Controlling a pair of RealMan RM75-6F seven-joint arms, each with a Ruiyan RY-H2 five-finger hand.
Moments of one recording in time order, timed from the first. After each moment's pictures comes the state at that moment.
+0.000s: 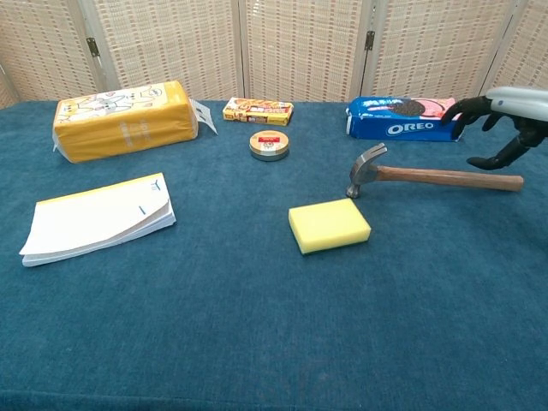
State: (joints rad) left arm -0.09 -1.24 -0.04 -1.59 1.45 1.49 0.16; right arm 0.64 -1.40 0.23 -1.22 -1.26 0.79 0.01
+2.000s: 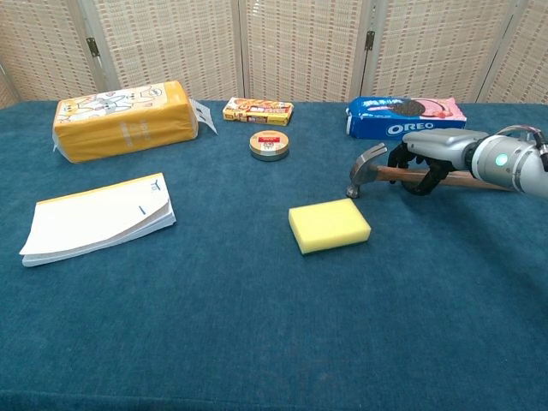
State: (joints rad) left arm -0.07 -1.23 -0.04 -1.55 1.43 1.47 0.14; right arm 0.84 -1.70 0.19 -0.83 -1.20 0.62 -0.01
